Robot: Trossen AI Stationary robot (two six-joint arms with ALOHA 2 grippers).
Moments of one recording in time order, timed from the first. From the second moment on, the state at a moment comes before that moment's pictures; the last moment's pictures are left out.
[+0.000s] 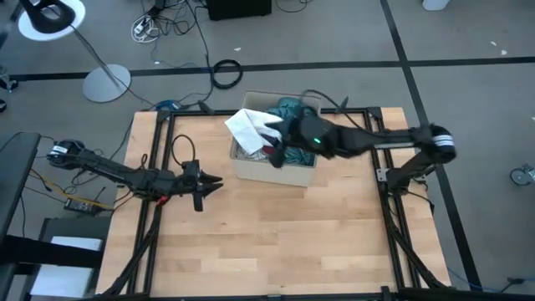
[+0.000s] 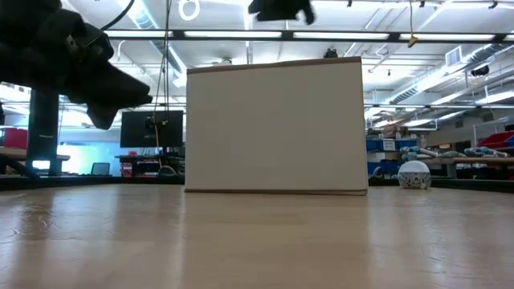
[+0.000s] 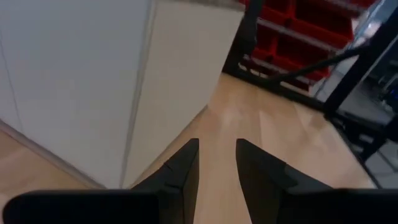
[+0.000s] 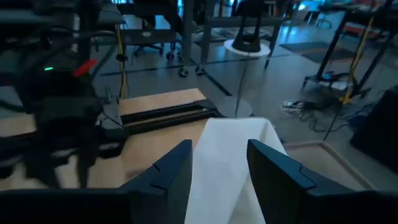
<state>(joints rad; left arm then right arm) -0.25 0.67 0.05 0.48 -0.41 -0.42 -0.02 1.49 1.33 -0.07 0.43 0.02</state>
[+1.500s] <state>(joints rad) -0.27 0.67 0.05 0.44 -0.44 -0.24 -0.23 1.45 1.60 -0.85 0.13 0.28</state>
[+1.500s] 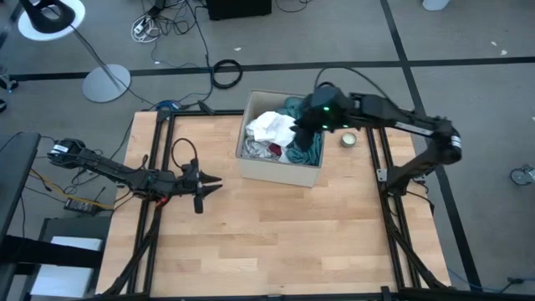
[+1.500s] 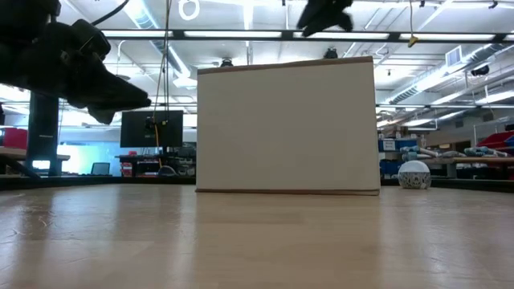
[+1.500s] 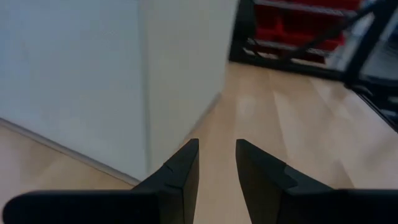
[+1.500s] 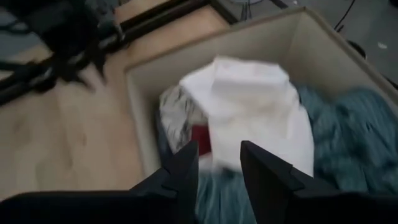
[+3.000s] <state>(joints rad) 0.03 0.00 0.01 0.02 0.04 0.00 0.15 0.72 0.84 -0.62 0.08 0.47</state>
